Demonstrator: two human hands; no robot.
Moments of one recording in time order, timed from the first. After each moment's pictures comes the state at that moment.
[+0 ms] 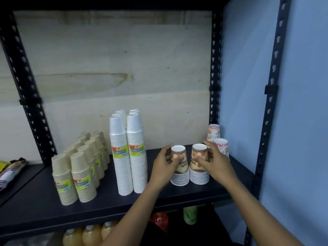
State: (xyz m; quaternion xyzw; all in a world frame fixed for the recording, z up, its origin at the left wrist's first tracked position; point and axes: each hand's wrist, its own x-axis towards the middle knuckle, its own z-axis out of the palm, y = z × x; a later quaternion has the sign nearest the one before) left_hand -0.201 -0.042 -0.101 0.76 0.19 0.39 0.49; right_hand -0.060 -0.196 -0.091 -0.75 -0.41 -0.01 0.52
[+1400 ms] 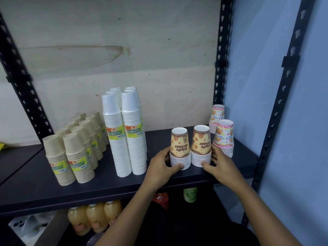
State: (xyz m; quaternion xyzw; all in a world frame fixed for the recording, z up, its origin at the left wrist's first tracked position) left_hand -0.226 -0.041 -0.150 0.85 0.22 0.29 0.39; right_hand -0.044 -0.207 -0.163 -0.73 -0.43 0.11 0.51
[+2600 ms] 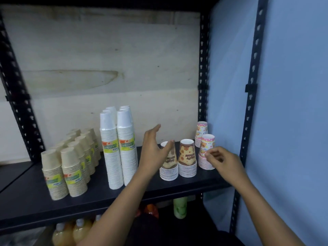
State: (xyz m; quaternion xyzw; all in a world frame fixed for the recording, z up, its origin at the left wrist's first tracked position) left_hand -0.218 -0.068 -0.052 0.82 0.19 0.46 0.29; right_hand -0.049 -0.266 -0.097 -0.74 -0.38 -0.05 0.56
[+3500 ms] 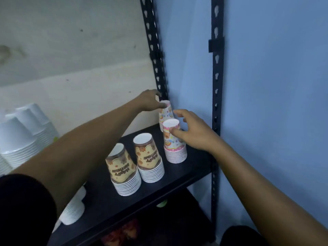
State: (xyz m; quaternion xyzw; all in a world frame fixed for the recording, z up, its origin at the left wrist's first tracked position) left_hand 0.060 -0.011 0.022 0.98 0.13 0.10 0.12; right_hand 0.041 -0.235 -0.064 -0.81 -0.39 -0.01 0.44
